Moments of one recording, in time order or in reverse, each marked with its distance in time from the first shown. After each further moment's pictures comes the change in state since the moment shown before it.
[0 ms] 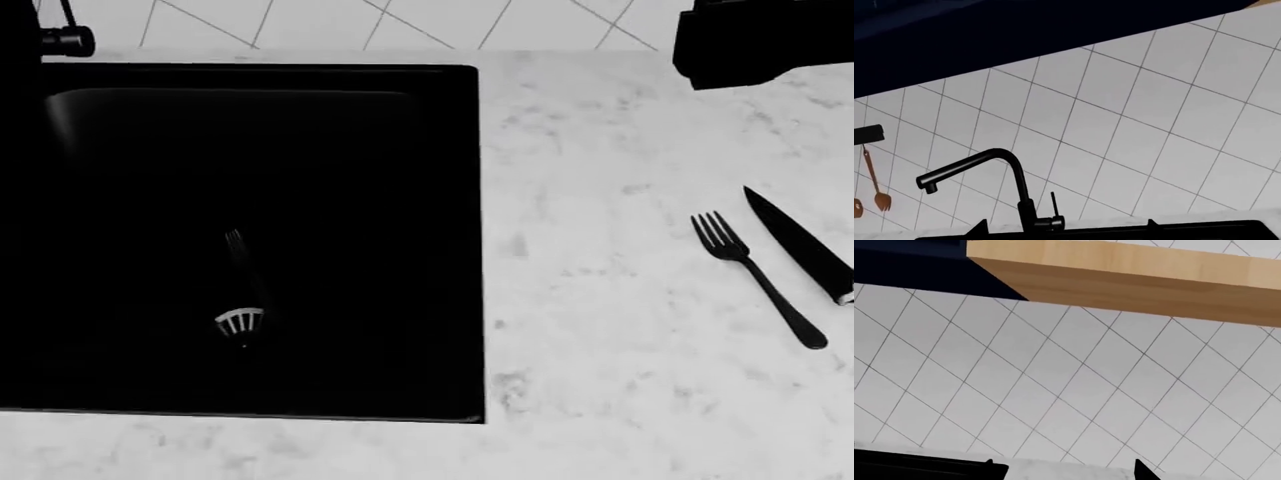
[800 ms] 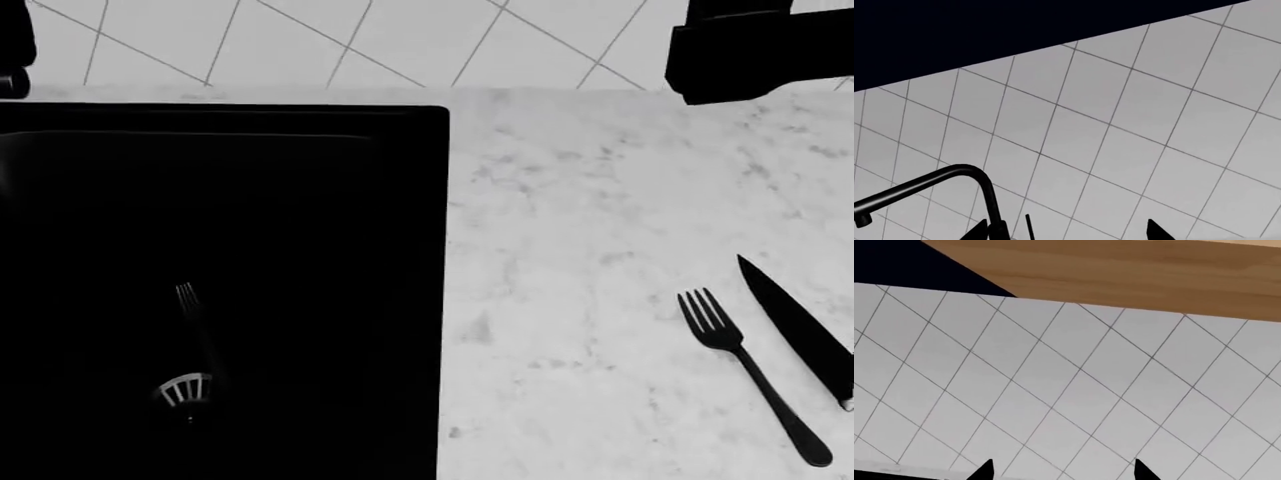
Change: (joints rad) left arm 0.000 -0.019 0.012 0.031 -0.031 -0.038 -0.020; right arm -0.024 0.015 0.021 -0.024 0.066 -0.014 0.022
